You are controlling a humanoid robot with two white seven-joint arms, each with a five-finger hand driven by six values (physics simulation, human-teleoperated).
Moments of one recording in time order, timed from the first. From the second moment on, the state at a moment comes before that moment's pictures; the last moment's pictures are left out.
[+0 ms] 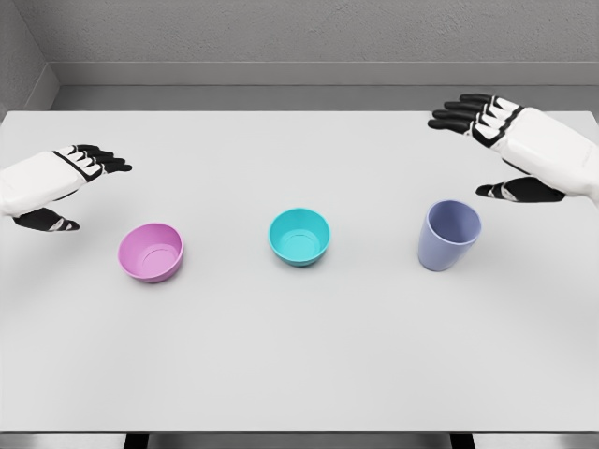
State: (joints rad) left arm -0.34 0.94 -0.35 -1.42 -0.46 -0.61 -0.24; right arm -0.42 -1.10 0.54 -1.73 0.22 -0.56 -0.05
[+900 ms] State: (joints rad) left arm -0.34 0.89 -0.42 -1.55 -0.57 -0.61 -0.40; right arm -0.42 -1.09 0.45 -1.73 0.22 -0.57 -0.04
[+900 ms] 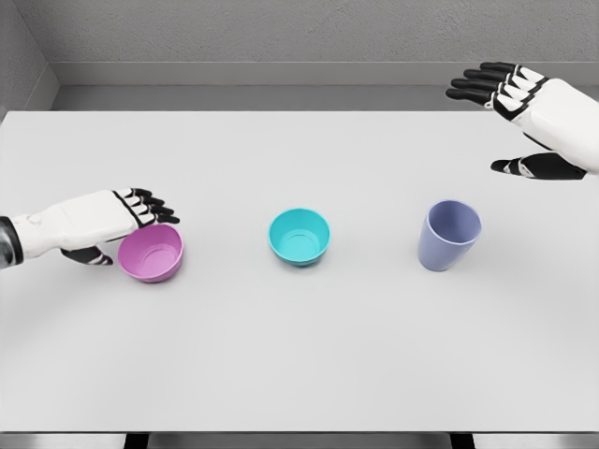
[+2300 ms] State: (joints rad) left arm -0.34 0.86 -0.47 -1.60 -0.58 -0.61 -0.47; right arm -0.42 -1.09 0.44 -1.72 0.22 -0.57 -0.04
